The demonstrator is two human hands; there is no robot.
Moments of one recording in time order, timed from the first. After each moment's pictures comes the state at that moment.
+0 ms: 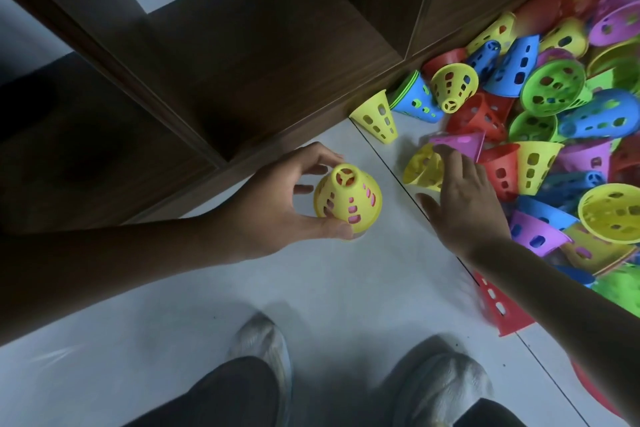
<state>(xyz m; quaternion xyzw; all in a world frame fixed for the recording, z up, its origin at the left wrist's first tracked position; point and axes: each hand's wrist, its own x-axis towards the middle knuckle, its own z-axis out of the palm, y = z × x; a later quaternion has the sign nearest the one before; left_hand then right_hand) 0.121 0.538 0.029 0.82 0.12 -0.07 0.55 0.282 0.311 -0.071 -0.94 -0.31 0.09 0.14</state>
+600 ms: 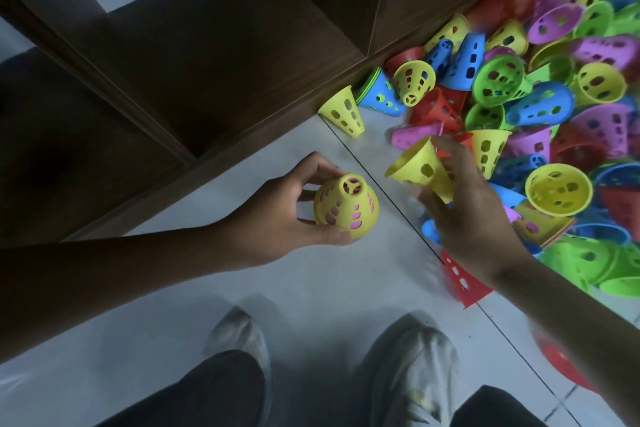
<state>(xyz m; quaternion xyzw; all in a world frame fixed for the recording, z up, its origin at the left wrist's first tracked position) 0.126 0.509 0.015 0.78 0.10 -0.12 0.61 0.249 0.275 -0.007 -0.89 -0.25 0.13 0.36</state>
